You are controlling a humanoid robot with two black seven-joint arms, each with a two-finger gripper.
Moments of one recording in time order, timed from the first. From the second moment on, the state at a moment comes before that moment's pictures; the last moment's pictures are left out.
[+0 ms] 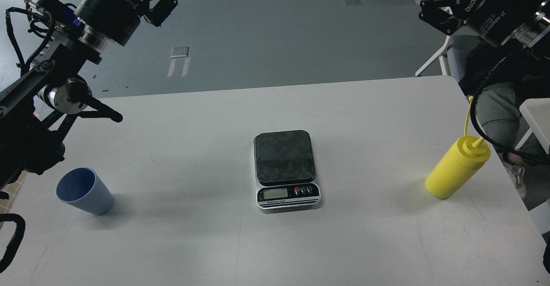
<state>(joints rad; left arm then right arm) -0.91 0.52 -0.81 -1.00 0.46 -0.45 -0.49 0.55 -0.35 1.59 1.55 -0.74 0.49 -0.37</state>
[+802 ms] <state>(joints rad) -0.87 0.38 -0.85 -0.99 0.45 -0.45 -0.49 0.52 -0.13 1.69 1.55 -0.74 0.49 -0.35</state>
